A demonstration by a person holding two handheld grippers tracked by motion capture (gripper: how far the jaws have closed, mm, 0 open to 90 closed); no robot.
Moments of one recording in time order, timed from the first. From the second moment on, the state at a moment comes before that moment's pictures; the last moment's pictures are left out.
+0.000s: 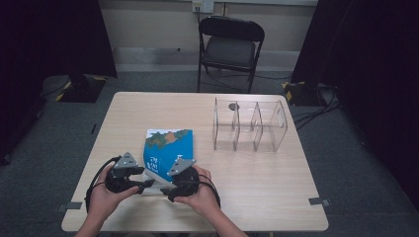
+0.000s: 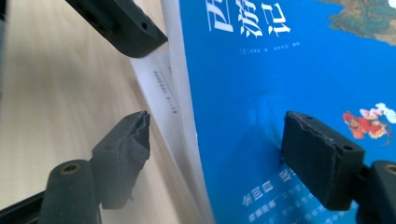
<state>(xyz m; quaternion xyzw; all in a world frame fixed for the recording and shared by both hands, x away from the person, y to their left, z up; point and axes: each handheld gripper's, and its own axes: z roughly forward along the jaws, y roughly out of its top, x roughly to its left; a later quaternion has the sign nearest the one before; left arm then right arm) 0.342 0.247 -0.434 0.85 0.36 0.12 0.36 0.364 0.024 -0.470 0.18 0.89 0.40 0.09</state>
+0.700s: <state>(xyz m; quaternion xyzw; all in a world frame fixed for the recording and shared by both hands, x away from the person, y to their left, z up) 0.345 0.250 -0.437 0.85 0.36 0.11 0.36 0.370 0.044 -0.467 0.17 0.90 0.38 0.14</state>
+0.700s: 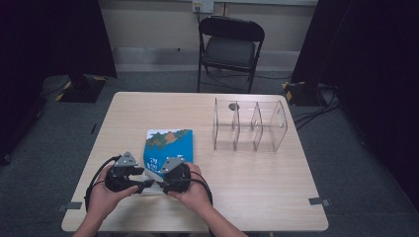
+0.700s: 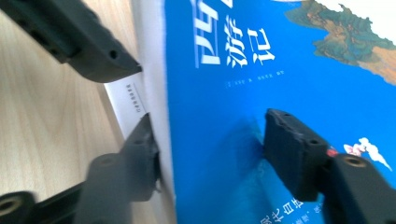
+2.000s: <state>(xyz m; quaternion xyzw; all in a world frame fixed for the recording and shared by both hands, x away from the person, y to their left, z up) 0.306 0.259 -0.495 0.86 0.34 0.11 0.37 0.388 0.032 -0.380 0.23 0.91 0.35 0.08</state>
